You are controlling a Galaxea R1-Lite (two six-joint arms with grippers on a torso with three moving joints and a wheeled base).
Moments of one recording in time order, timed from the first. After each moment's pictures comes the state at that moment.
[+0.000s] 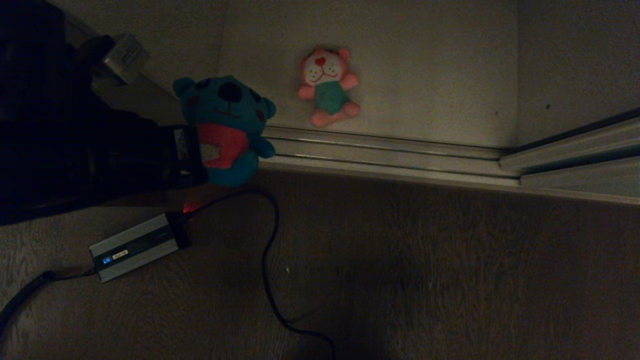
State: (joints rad) left arm -0.49 1.34 -1.18 0.12 0.18 -0.21; right arm 0.00 0.00 0.00 0.01 0.01 -0.02
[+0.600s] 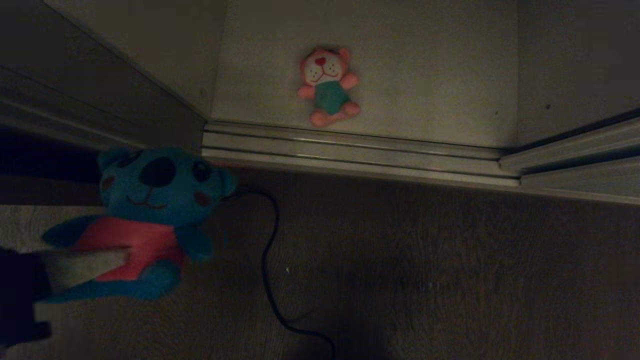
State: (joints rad) left arm -0.33 0.89 -0.90 0.37 -0.13 -0.13; right arm 0.00 0.00 0.00 0.01 0.01 -0.02
